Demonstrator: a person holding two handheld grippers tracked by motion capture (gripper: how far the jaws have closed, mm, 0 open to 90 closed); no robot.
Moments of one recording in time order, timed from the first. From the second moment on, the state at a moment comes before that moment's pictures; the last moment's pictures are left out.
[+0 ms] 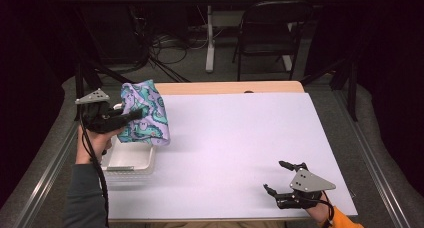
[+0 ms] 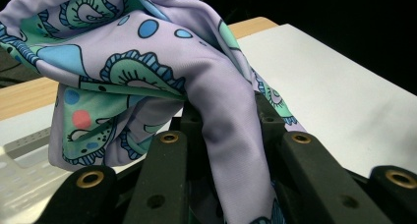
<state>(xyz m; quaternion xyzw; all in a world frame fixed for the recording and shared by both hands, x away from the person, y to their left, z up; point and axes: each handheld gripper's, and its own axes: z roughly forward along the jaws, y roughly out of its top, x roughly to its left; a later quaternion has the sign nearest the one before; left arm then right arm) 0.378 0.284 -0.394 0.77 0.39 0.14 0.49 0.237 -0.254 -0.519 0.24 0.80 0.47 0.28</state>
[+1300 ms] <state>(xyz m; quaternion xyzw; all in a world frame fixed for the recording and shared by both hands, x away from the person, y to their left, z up) 0.373 0.313 -0.393 0.78 0.40 0.16 0.46 0.237 -0.253 -0.519 0.24 0.80 0.47 0.27</state>
